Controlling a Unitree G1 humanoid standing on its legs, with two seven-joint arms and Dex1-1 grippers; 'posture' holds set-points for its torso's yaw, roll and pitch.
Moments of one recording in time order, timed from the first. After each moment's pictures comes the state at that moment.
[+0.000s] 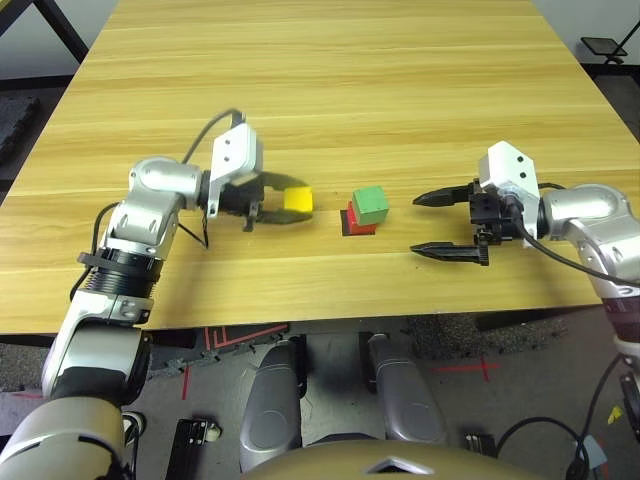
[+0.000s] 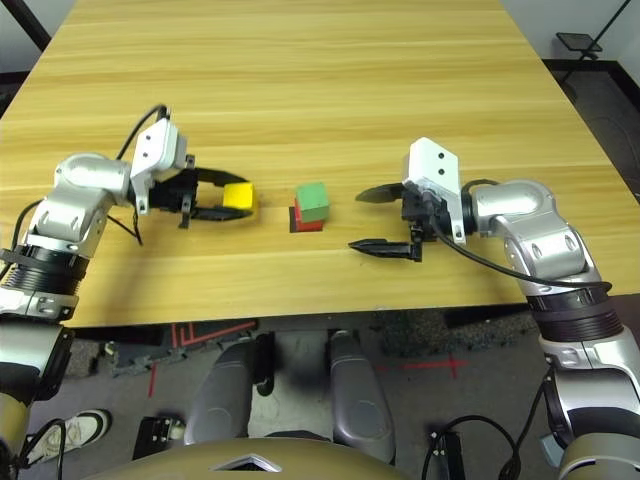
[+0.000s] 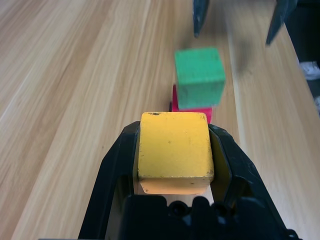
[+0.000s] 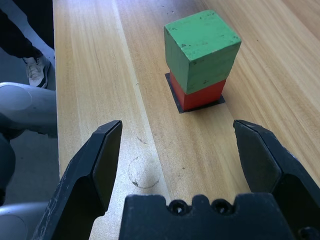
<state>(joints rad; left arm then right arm) -0.75 0.63 -0.15 0.05 -0.25 0.38 -1.25 -0.48 -0.79 0.08 -0.07 0.36 0.39 1.27</state>
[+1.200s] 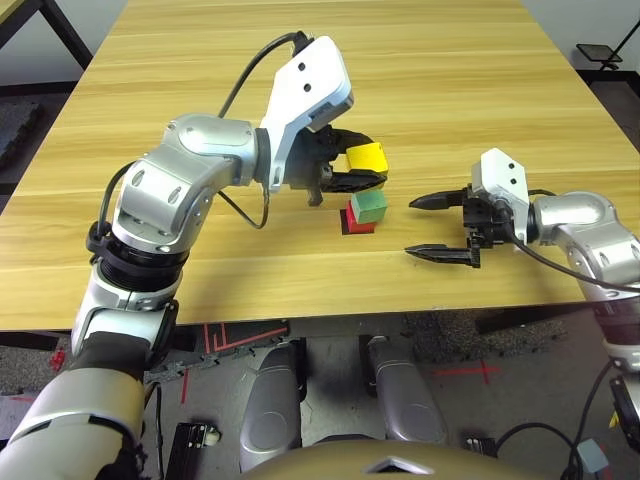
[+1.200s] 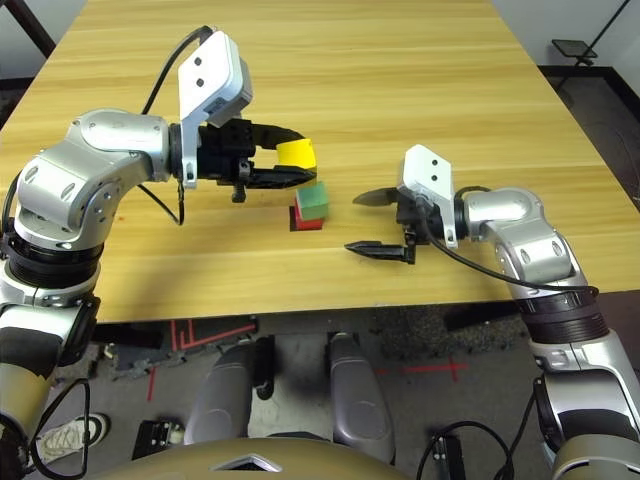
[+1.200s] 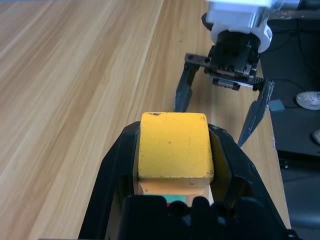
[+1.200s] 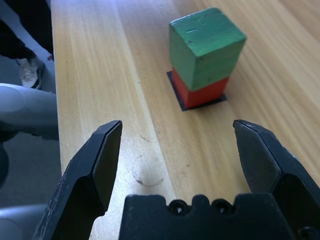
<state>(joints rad) -0.89 0.50 -0.26 -0.28 -0.34 0.81 -0.95 -0.46 -0.80 0.07 -0.04 0.36 0.36 1.26</state>
